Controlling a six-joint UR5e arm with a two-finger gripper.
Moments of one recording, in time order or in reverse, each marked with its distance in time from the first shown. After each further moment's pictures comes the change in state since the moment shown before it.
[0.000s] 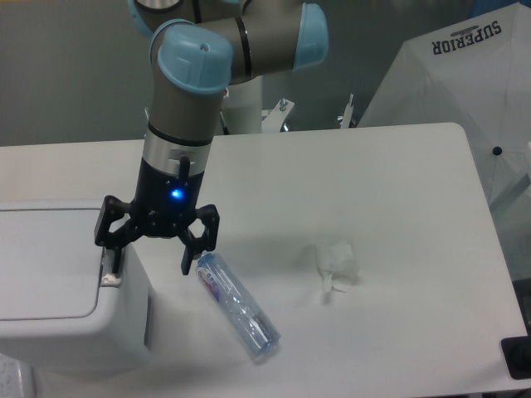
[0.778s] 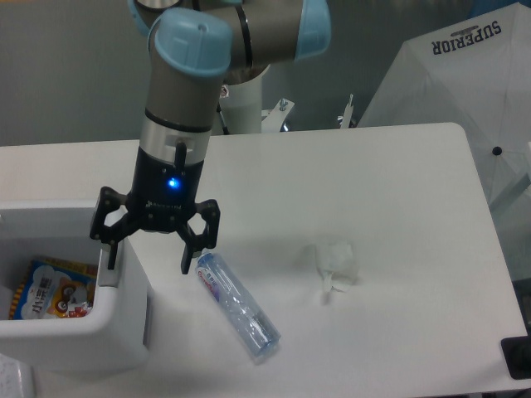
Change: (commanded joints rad) arm 0.018 0.014 0.106 0.000 0.006 0.165
